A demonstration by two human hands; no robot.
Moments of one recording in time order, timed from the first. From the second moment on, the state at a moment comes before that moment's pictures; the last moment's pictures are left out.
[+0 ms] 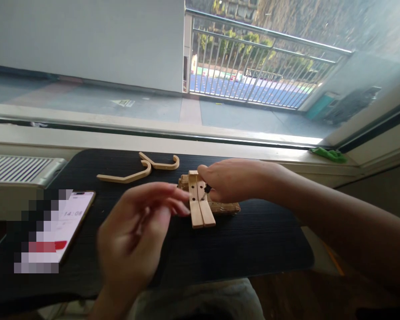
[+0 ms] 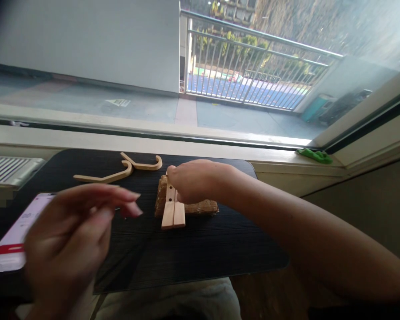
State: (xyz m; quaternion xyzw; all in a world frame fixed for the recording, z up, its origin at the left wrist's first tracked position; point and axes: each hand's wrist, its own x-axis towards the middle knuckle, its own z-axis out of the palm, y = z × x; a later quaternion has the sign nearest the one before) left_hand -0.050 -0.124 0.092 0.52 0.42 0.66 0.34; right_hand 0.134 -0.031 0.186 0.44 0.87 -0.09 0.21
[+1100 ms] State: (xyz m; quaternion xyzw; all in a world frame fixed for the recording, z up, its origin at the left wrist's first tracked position) left_hand -0.017 -0.001 -0.009 0.58 0.50 0.54 0.35; right_hand 0.128 -0.021 0.184 0.43 0.86 -0.11 0.25
